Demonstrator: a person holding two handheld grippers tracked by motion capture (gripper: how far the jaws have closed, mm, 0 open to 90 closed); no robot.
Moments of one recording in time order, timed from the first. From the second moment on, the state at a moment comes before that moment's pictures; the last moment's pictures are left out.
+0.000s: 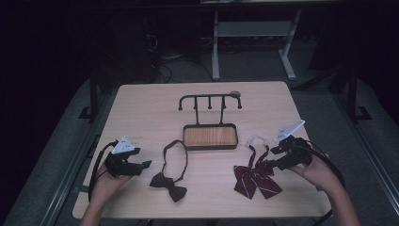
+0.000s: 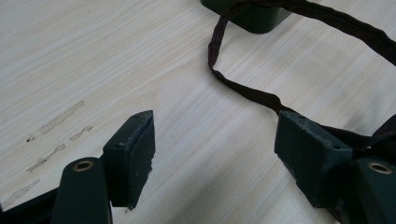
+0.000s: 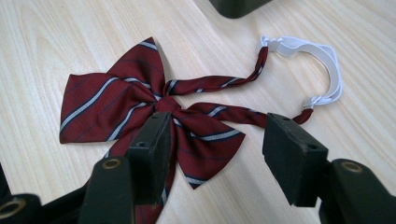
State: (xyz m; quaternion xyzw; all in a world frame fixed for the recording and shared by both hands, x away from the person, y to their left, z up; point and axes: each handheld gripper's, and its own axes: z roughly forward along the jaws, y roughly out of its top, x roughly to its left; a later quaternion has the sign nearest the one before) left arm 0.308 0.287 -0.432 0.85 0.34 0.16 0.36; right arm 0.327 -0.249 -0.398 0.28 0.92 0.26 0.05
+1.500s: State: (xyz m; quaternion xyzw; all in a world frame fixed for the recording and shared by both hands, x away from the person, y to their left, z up) left arm 0.308 0.287 -0.429 0.85 0.34 0.18 0.35; right arm 0.399 -0.235 -0.423 0.37 0.91 0.17 0.05
